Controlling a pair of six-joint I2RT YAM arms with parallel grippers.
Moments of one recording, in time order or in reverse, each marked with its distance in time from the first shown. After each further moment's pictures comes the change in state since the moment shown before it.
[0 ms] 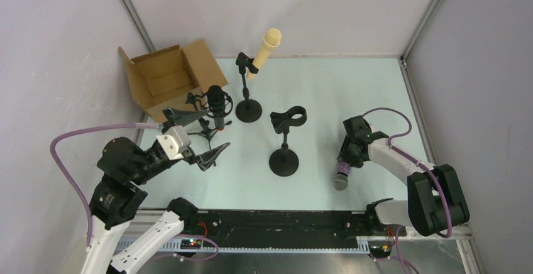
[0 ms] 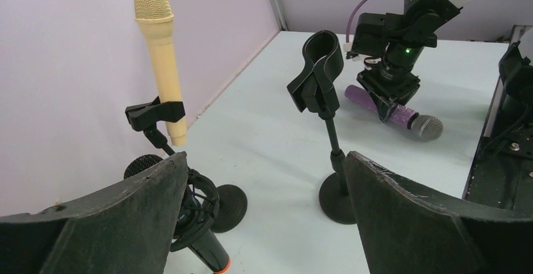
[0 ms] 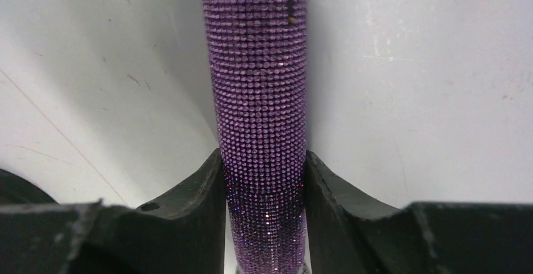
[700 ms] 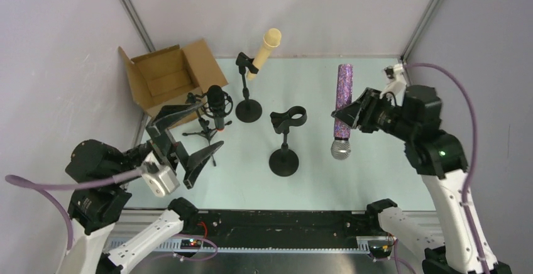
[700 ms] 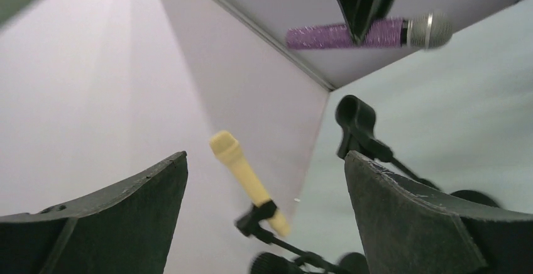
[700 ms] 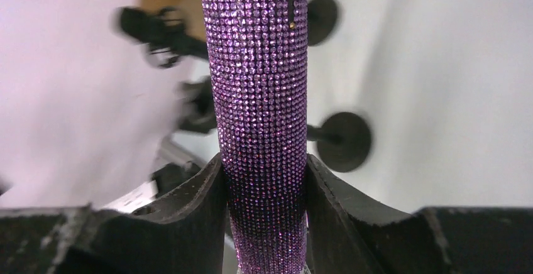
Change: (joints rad) left arm -0.042 0.056 0.194 0.014 0.191 0.406; right arm -0.016 -0.419 0.610 -0.264 -0.488 -0.099
